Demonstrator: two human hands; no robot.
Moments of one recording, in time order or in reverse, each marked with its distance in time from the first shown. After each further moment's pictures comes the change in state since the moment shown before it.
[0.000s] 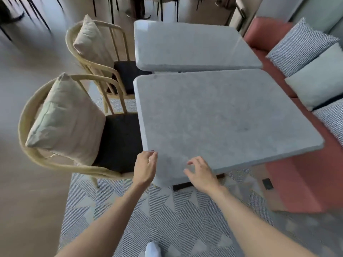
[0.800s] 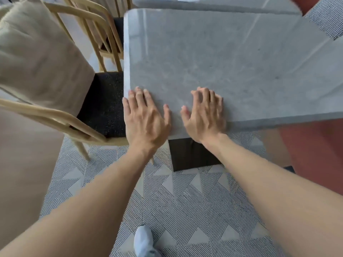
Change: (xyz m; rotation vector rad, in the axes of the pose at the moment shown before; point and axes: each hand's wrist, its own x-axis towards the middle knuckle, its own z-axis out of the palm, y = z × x) left_hand -0.015 -0.047 0.104 0.868 0.321 0.182; right_hand 0.072 0.054 0.059 -0.434 0.651 -0.344
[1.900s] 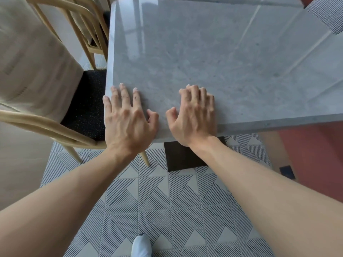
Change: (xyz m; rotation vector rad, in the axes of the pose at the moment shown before) left_hand 0.014 -0.004 -0.005 -0.032 -0.024 0.055; right_hand 0.013 -0.007 0.006 0.044 0.082 0.014
